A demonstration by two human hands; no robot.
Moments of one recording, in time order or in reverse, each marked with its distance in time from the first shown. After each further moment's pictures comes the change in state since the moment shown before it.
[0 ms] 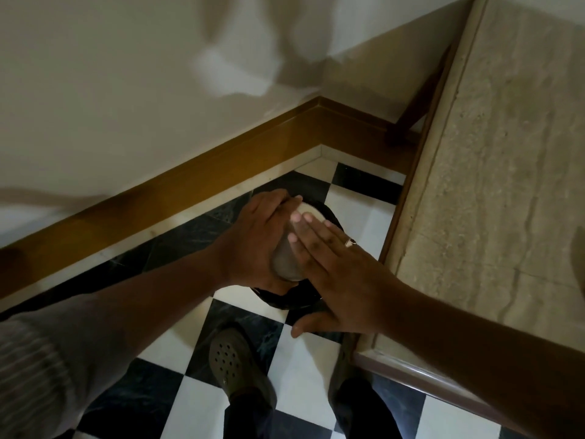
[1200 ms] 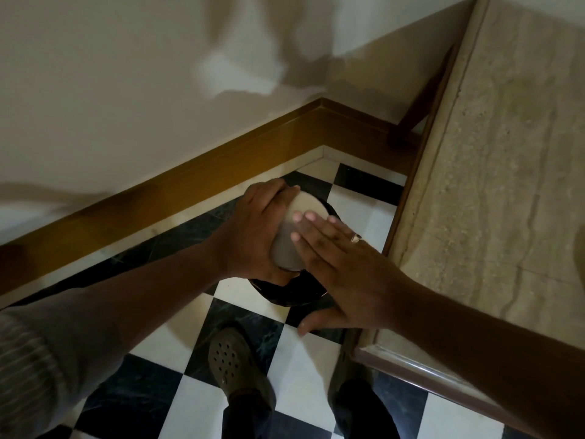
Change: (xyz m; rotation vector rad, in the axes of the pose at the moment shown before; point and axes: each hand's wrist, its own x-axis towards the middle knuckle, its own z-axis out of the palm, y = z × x) left_hand 0.000 0.003 -0.008 0.000 0.096 -0.043; right_hand -0.005 0.000 -0.005 -0.043 0.140 -0.085
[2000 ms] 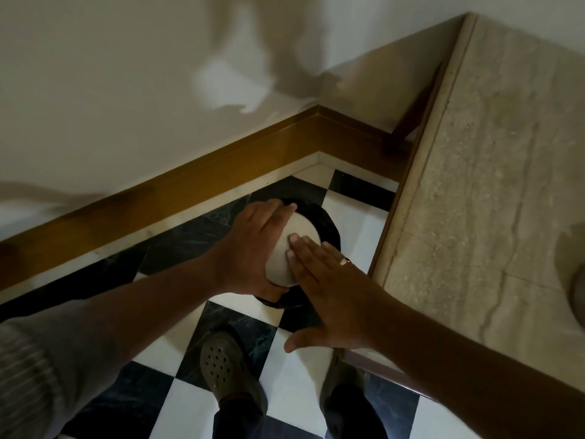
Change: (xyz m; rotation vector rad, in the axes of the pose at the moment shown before) left_hand -0.015 0.006 0.010 0.036 -0.091 -0.021; right_hand -0.010 -0.016 0.013 0.170 -0.254 0.096
